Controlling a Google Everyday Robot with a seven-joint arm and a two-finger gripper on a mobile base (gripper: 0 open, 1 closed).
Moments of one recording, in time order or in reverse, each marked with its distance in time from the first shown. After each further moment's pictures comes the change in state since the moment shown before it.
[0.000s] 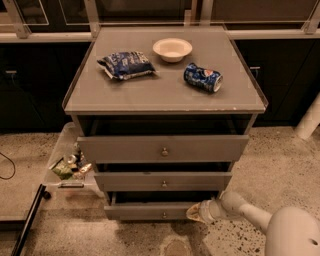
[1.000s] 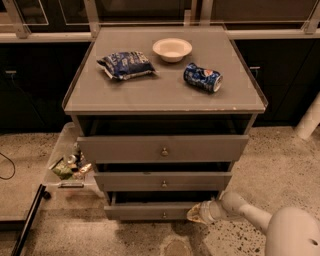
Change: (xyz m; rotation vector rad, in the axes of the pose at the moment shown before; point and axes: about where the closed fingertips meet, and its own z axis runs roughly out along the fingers) arm 0.000 -0.001 0.000 0.001 0.000 0.000
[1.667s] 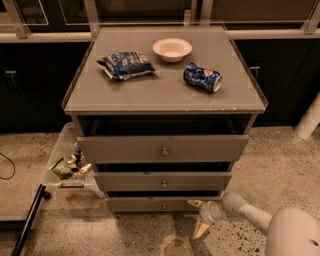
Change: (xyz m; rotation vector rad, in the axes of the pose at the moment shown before) arm 0.000 0.000 0.000 0.000 0.000 0.000
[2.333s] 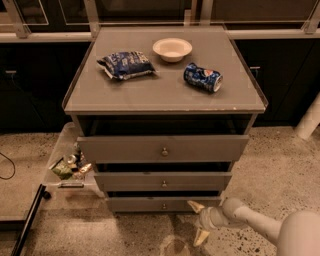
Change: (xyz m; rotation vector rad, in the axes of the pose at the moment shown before) arm -0.012 0.029 -0.009 -0.018 -0.004 -0.041
